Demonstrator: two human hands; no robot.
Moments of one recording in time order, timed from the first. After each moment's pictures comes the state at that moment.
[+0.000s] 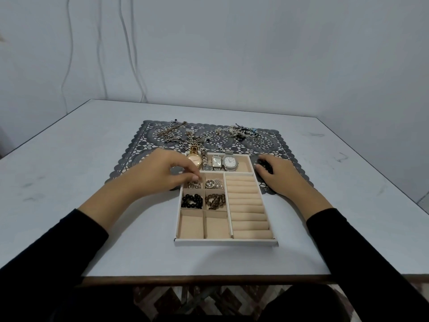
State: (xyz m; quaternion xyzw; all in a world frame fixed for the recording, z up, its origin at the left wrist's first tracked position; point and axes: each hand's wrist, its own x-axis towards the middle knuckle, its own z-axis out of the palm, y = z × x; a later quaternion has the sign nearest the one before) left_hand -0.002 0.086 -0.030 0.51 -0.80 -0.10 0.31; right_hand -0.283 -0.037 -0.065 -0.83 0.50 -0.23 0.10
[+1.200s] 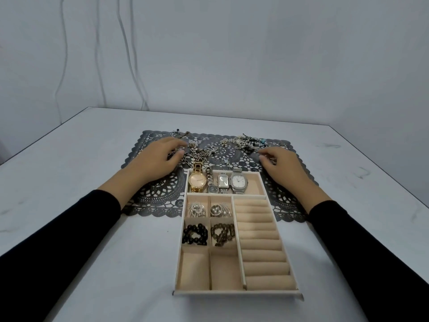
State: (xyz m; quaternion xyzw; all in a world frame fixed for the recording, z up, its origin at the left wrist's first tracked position) left_hand 0.056 -0.019 -0.050 0.65 -0.72 -0.01 0.24; right_hand -0.251 -0.108 -0.054 -0.82 0.48 -0.30 0.11
